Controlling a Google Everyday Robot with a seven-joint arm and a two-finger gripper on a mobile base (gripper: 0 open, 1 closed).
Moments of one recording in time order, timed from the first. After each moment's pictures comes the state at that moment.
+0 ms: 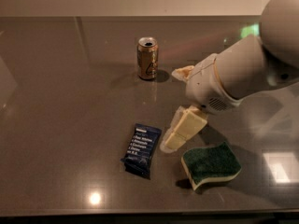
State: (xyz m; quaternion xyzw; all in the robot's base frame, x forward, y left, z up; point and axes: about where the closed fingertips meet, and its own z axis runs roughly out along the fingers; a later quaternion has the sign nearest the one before) arm 0.436 -0.049 0.912 -0.62 0.71 0.13 0.31
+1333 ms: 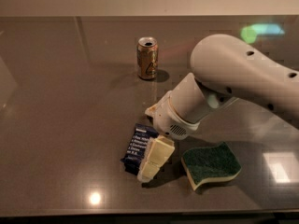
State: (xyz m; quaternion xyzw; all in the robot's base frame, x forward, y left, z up) arm 0.413 0.007 0.816 -0.65 0.71 0.20 0.20
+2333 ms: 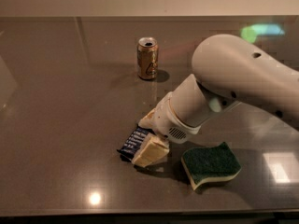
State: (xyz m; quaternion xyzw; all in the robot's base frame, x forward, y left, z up) arm 0.399 0.009 0.820 -0.63 0.72 0.20 0.20
